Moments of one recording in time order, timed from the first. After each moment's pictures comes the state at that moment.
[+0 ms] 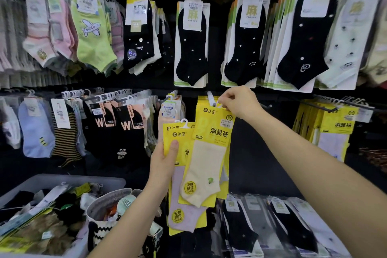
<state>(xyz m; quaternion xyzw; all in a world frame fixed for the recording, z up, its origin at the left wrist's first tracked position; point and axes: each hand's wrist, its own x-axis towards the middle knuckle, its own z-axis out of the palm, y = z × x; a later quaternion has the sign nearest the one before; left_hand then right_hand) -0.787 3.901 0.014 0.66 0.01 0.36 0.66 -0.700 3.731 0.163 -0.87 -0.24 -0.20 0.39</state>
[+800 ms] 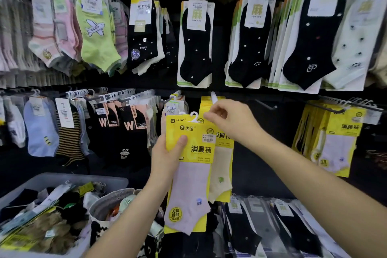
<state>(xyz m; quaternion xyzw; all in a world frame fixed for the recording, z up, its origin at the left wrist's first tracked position) -0.797 3.895 0.036 0.65 0.00 0.37 0.66 -0.733 3.738 0.134 -0.84 -0.35 -0.24 0.34</state>
